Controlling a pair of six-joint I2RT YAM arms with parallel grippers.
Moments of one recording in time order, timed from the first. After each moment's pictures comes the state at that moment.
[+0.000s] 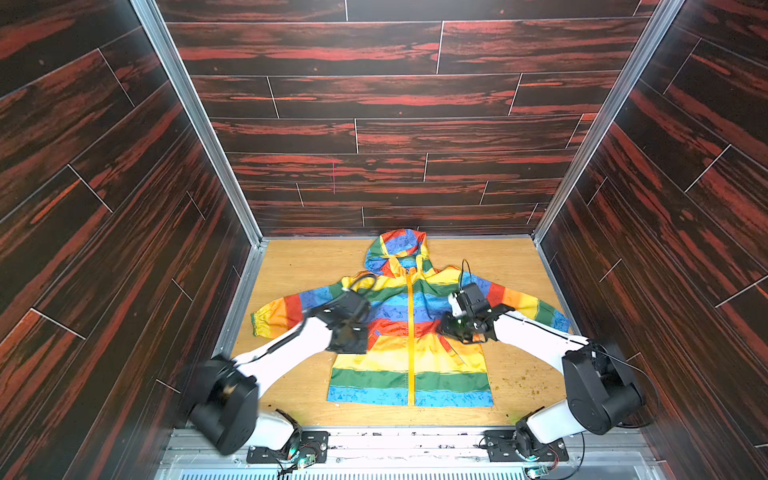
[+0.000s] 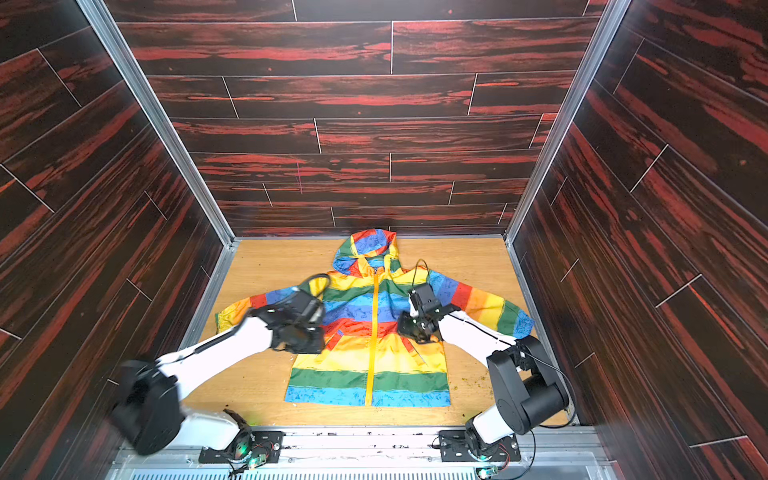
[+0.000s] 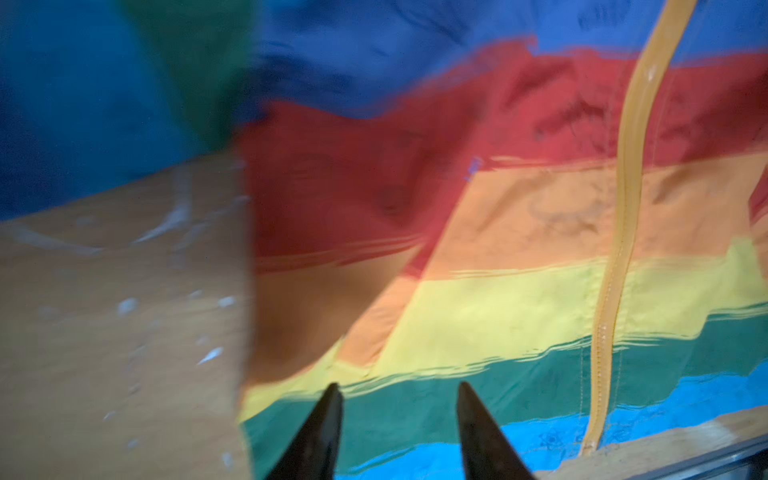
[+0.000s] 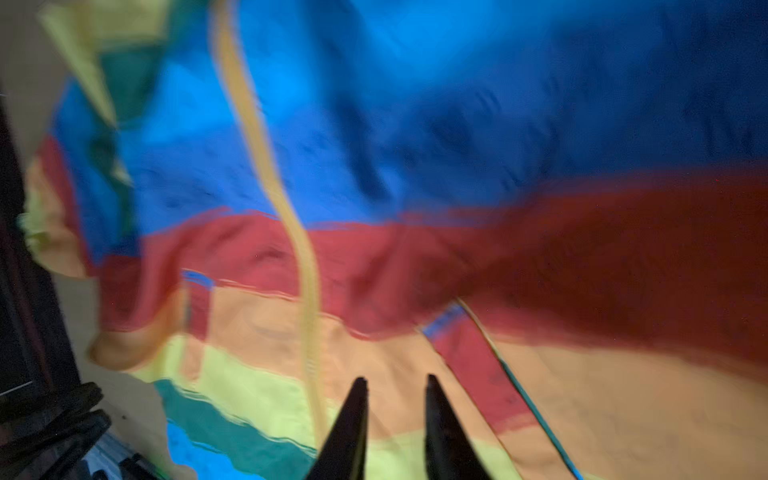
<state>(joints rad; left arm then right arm) -0.63 1.50 0.96 -0.75 0.07 -0.51 0.51 1.53 0.84 -0.43 -0.26 0.68</state>
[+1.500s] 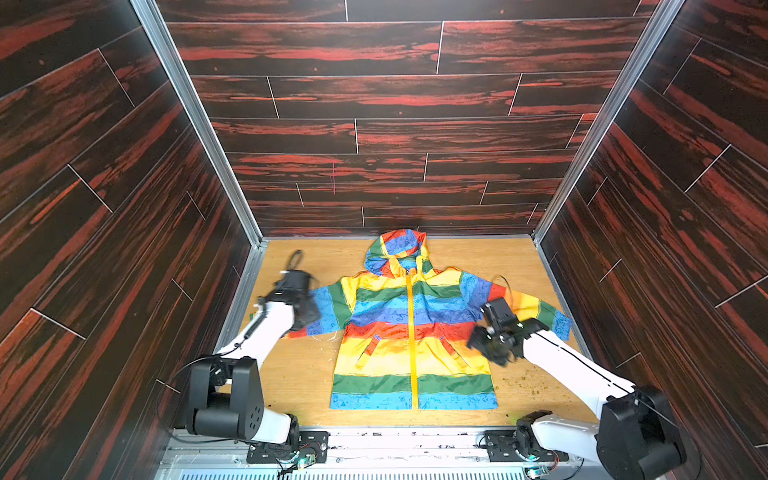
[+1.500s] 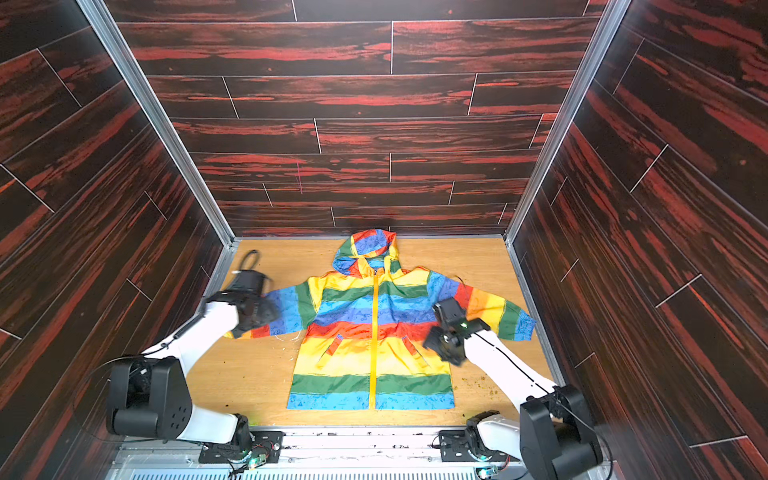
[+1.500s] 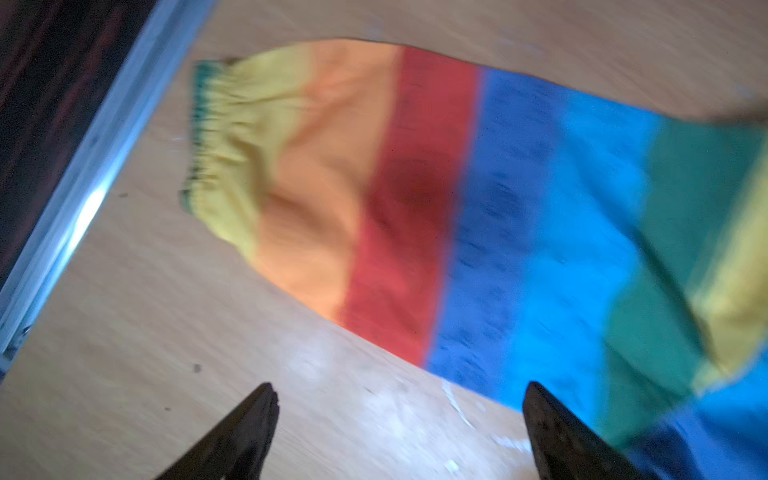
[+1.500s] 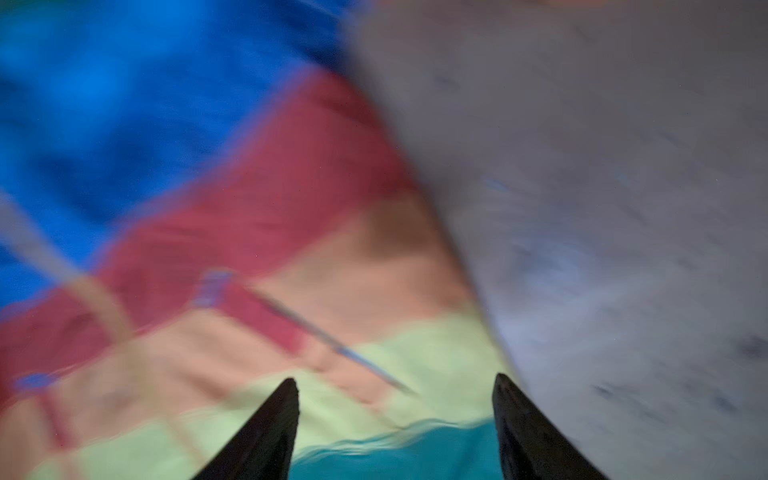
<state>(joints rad) 0.00 1.46 0.97 -0.71 -0.23 -0.61 0.36 1.23 0.68 -0.79 0.01 0.83</state>
